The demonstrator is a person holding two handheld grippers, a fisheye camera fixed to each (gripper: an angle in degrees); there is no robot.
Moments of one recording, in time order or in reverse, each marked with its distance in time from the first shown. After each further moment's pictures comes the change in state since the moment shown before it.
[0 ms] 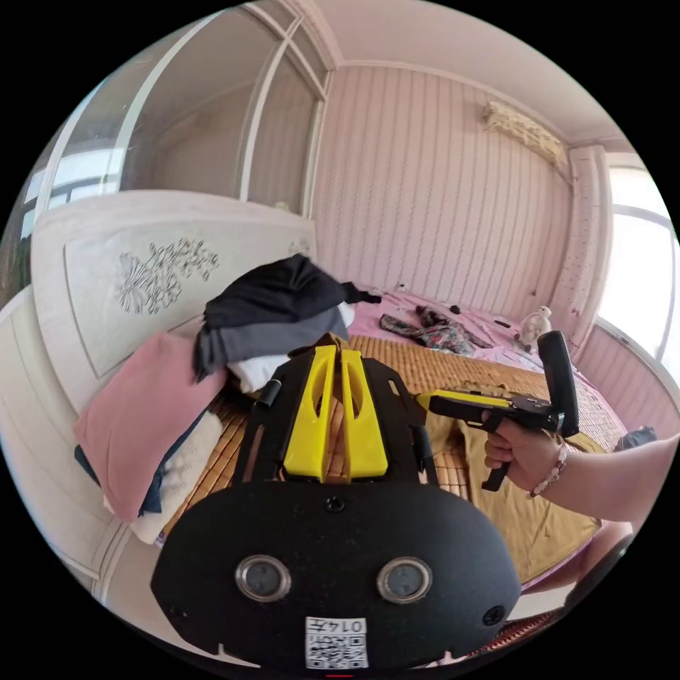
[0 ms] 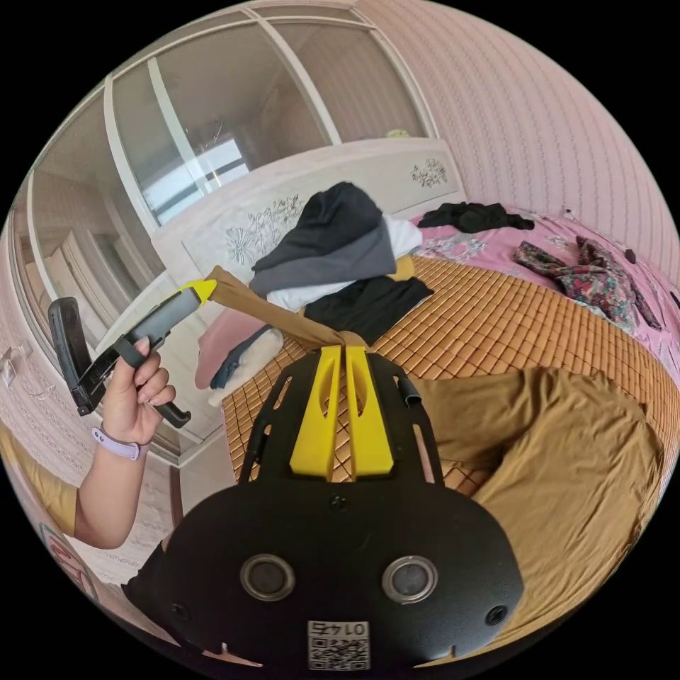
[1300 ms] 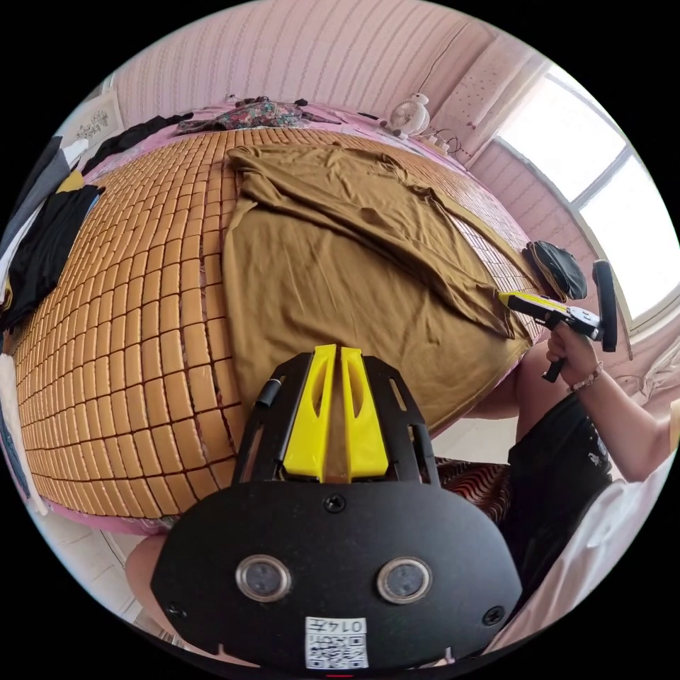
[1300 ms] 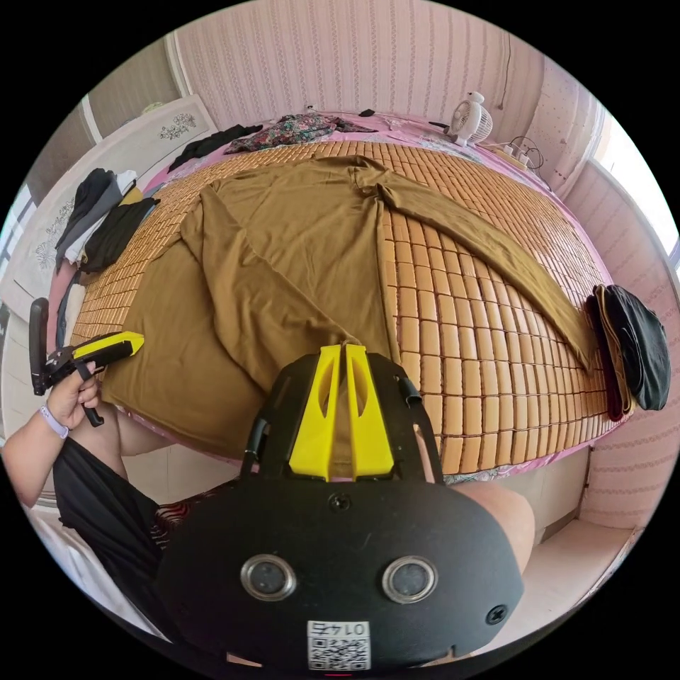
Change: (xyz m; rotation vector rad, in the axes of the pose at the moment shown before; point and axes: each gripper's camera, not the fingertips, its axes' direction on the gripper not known) left arm 0.345 0.140 0.090 -0.754 0.505 0.320; right arm 0.125 0.314 -0.330 -0.252 0.684 0.518
